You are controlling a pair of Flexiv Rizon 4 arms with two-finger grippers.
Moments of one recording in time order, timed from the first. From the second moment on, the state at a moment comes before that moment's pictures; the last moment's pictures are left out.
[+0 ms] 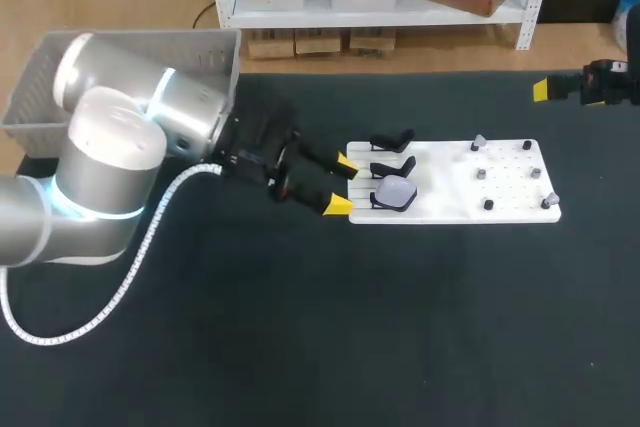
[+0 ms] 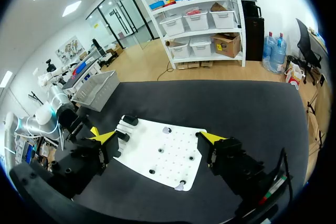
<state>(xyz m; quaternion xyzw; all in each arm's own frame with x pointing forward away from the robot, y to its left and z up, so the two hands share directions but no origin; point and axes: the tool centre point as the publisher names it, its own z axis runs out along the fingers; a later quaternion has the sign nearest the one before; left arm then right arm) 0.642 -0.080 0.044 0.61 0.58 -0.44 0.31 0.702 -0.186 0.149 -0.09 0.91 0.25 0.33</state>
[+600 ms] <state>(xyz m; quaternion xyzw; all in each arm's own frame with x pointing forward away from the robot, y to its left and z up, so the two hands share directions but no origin) 0.641 -0.099 0.032 0.61 0.57 -0.45 0.31 0.702 -0.186 0.149 -0.09 0.91 0.25 0.33</state>
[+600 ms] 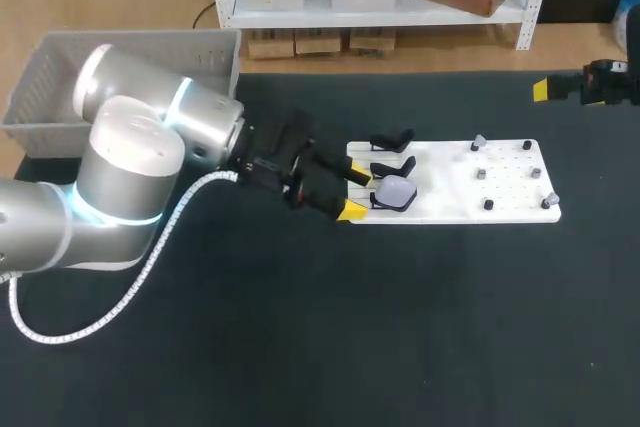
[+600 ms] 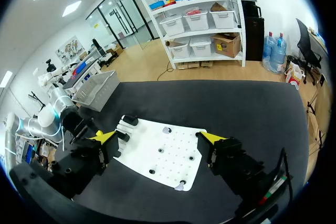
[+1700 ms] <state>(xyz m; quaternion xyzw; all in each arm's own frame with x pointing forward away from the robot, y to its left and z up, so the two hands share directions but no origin) 0.652 -0.119 0.022 0.61 0.57 -0.45 0.31 0.702 -0.186 0.149 -0.09 0.91 0.25 0.33</state>
